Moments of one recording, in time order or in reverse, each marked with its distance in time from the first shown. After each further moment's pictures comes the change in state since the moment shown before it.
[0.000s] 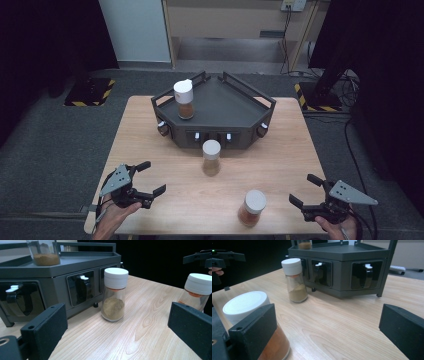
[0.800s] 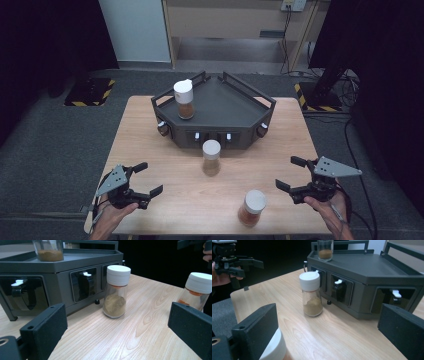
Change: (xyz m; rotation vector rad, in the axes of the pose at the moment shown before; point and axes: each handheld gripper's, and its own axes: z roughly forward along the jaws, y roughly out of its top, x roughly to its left) left arm 0.002 -0.001 -0.007 0.008 0.006 -0.017; right arm -0.013 0.071 0.043 0.047 0.141 -0.080
